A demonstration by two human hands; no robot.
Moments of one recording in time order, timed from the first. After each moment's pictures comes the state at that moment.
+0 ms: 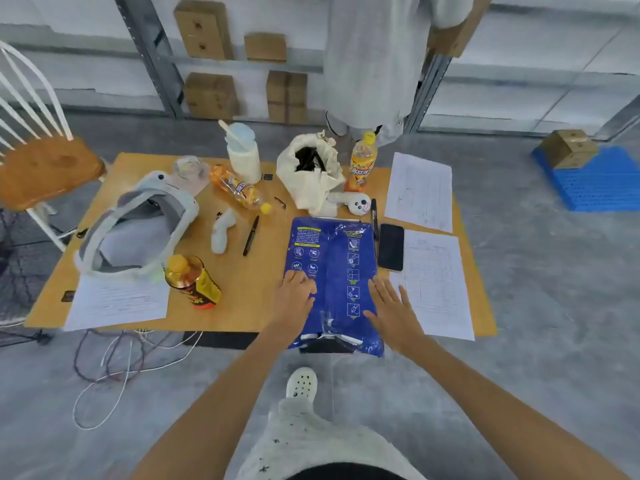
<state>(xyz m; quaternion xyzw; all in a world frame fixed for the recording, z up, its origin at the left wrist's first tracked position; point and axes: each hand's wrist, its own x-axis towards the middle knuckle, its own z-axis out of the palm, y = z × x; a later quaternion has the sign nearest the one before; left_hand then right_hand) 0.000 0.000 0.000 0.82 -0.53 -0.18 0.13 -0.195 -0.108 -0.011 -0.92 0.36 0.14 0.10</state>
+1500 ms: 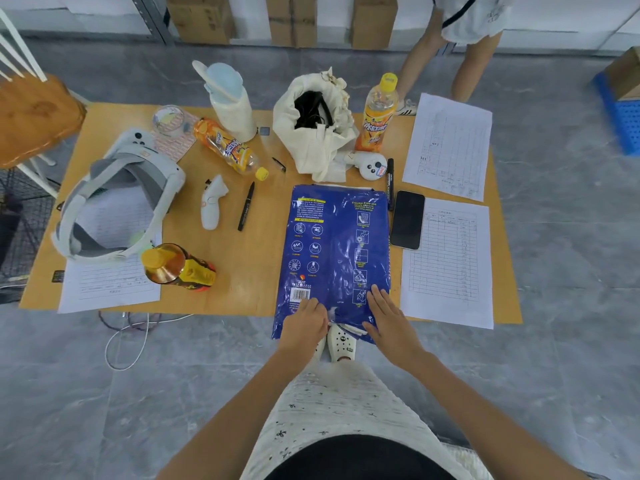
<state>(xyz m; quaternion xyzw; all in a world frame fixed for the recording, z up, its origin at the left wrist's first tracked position) -0.040 0.009 -0.059 0.81 -0.51 -0.28 0.02 -0.202 -0.099 -0.063 -0.87 0.37 0.17 0.28</state>
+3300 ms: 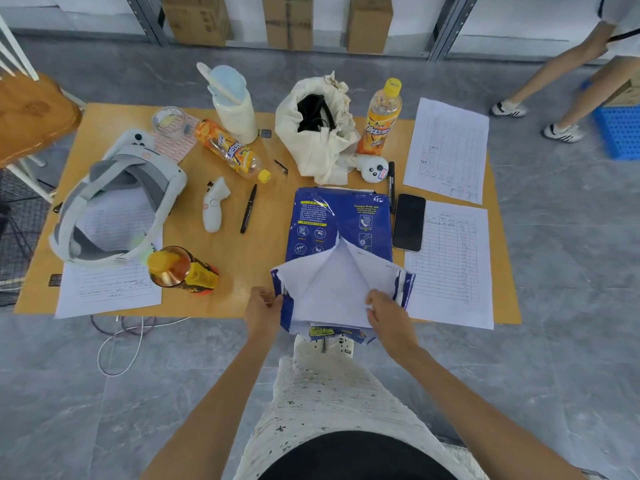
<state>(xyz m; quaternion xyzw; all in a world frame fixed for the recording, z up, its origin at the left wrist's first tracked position) 0.027 0.027 -0.068 0.86 -0.03 -0.36 0.37 -0.173 -0.096 -0.038 -0.83 0.46 0.08 0.31</state>
